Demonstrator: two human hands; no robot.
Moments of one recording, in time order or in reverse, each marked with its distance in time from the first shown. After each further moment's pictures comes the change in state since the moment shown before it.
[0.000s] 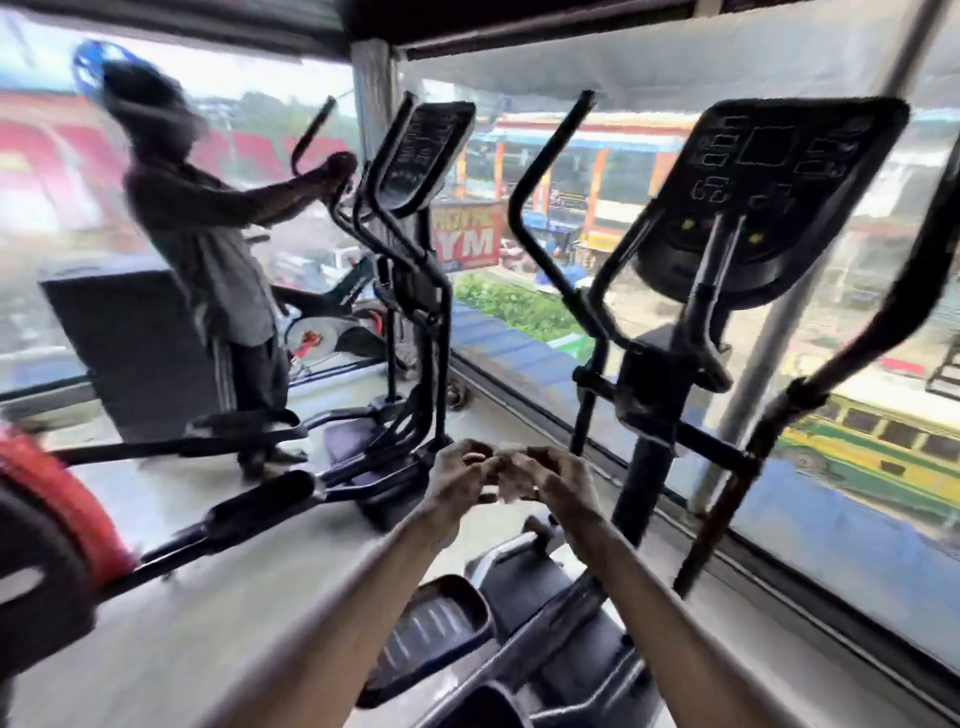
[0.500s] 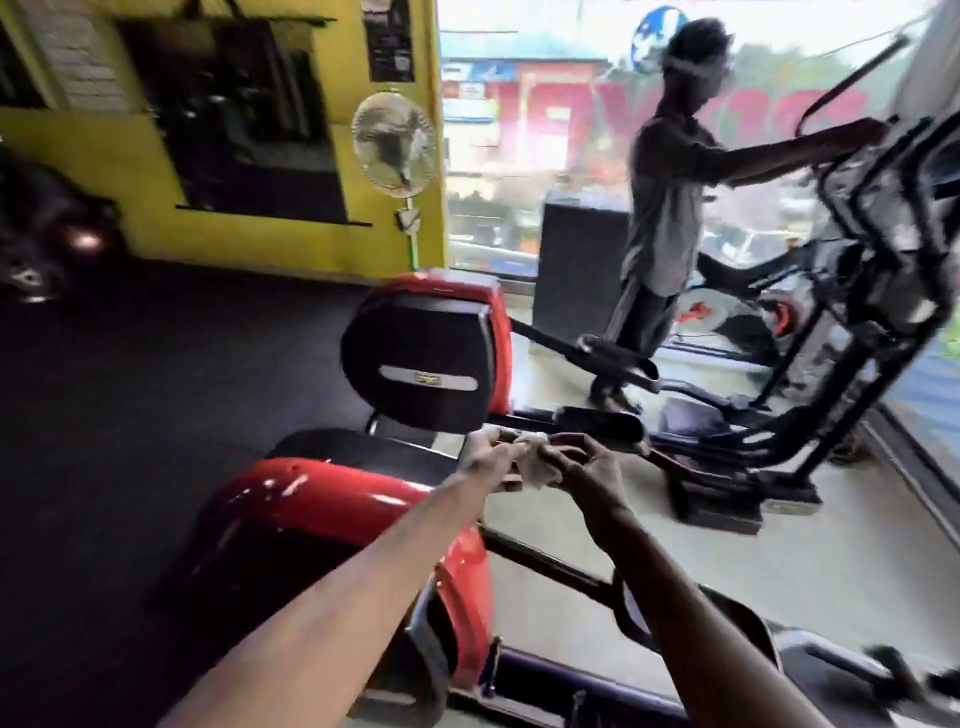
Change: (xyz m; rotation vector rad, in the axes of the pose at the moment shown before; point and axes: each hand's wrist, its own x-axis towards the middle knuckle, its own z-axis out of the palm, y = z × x) left_hand -0.269 -0.051 -0.287 -0.072 0.850 -0.113; right_hand -0.167 -0.034 0.334 0.192 -0.827 0.097
